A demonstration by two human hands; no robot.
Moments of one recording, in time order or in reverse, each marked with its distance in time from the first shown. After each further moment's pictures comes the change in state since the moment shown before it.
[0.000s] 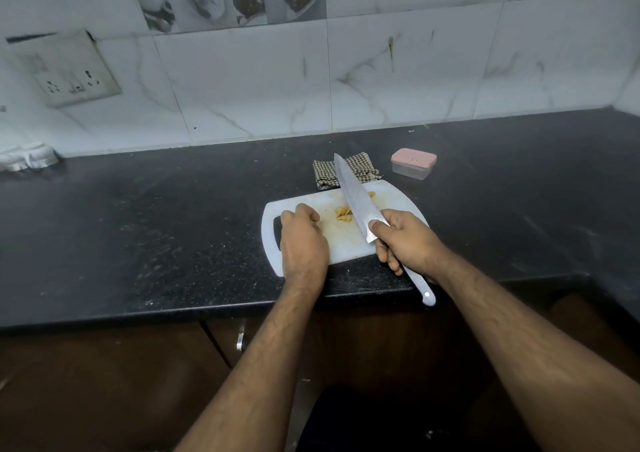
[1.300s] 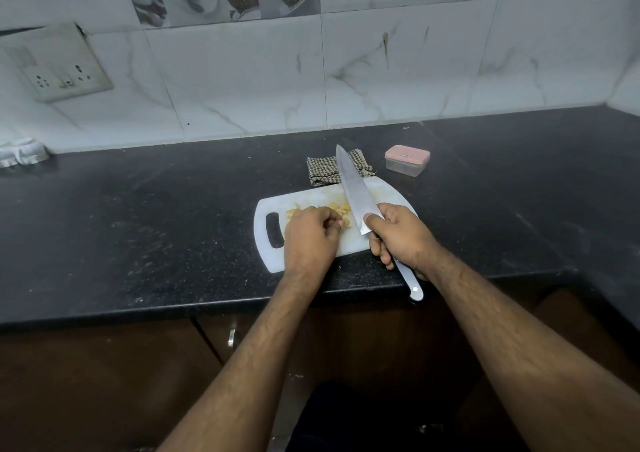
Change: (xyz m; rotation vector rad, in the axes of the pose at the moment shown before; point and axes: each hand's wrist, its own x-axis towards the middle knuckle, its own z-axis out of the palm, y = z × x) left_hand -0.003 0.004 0.009 -0.037 -0.125 0.260; right_hand 0.007 0.005 0.000 0.044 0.062 0.013
